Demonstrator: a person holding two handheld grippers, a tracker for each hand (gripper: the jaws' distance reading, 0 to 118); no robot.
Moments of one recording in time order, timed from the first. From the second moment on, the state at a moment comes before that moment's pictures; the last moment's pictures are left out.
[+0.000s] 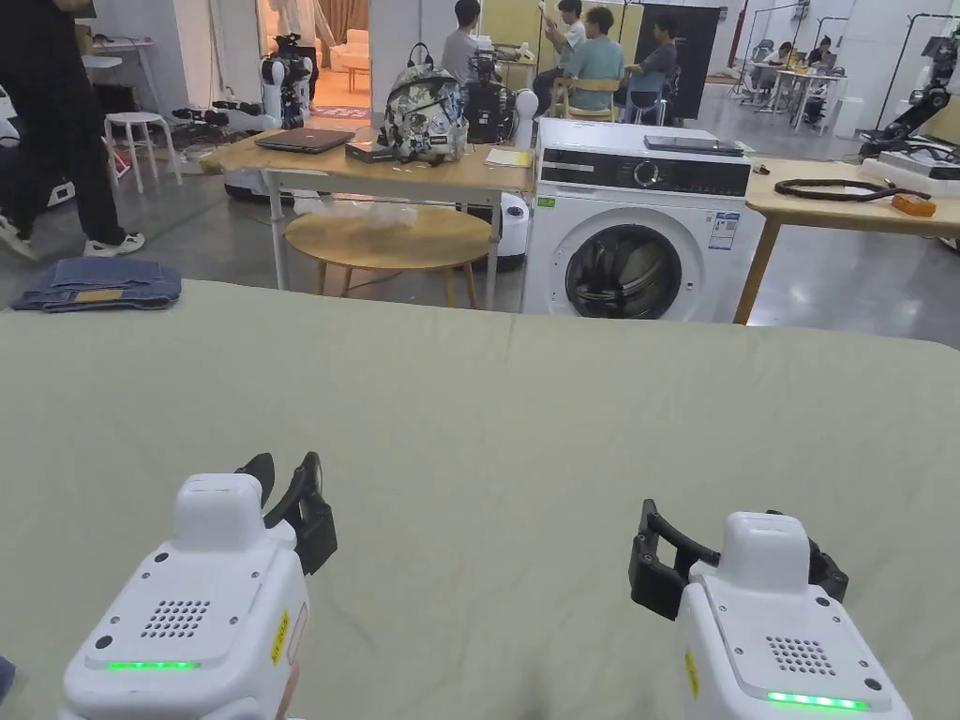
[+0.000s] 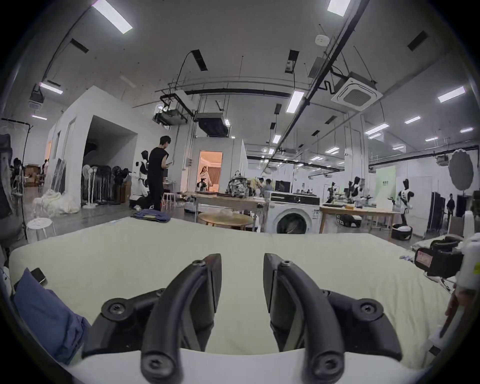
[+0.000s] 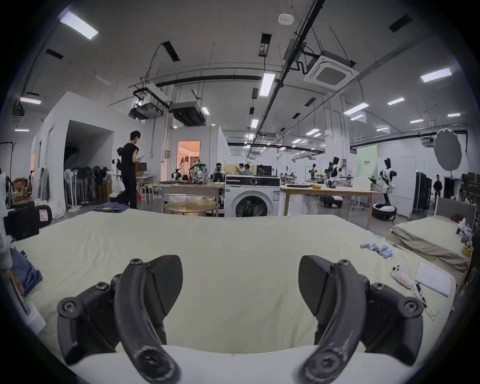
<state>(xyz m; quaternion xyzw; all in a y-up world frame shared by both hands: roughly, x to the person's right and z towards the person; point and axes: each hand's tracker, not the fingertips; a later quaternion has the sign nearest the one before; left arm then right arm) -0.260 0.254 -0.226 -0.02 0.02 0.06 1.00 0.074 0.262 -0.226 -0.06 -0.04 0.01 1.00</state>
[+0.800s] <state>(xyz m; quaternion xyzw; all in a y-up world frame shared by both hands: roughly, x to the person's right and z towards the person) -0.261 0.252 -0.229 -0.02 0.04 0.02 1.00 0.083 0.263 -0.235 -0.10 -0.03 -0.06 0.99</state>
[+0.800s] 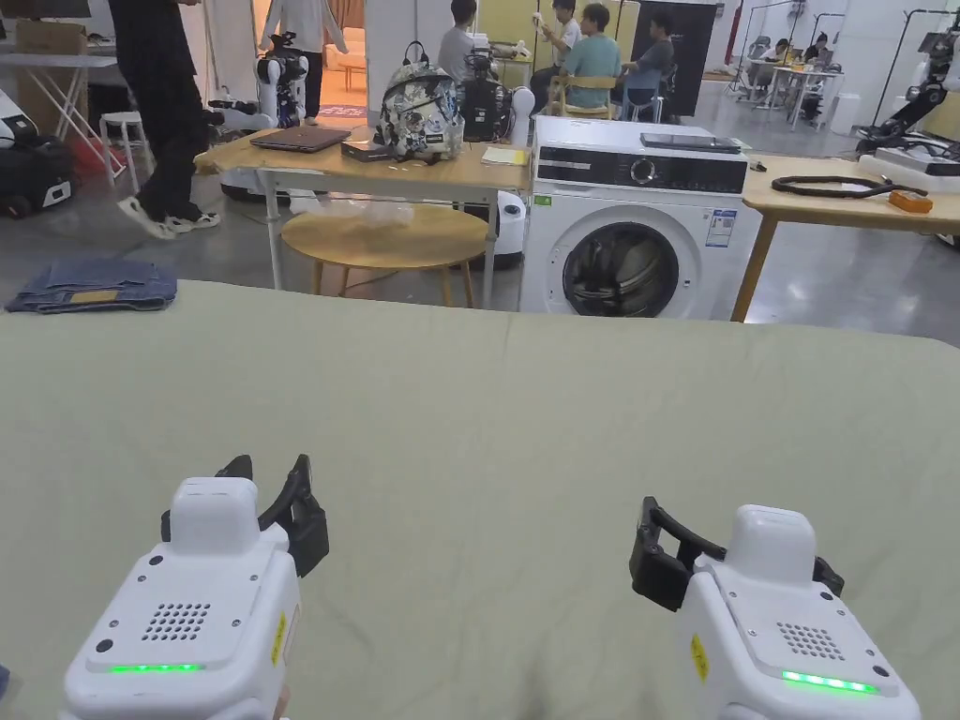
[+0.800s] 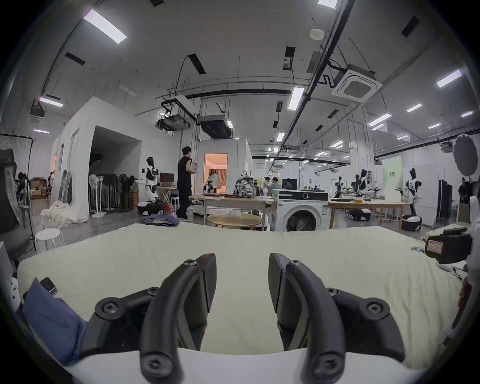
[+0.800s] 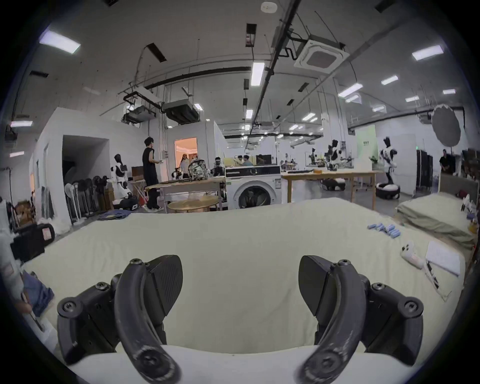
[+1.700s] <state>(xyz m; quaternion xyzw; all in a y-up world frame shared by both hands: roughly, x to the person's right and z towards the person) -0.260 0.257 -0.236 -0.05 0.04 0.01 1.00 0.073 0.272 -0.250 -0.16 -0.06 -0.10 0.98</state>
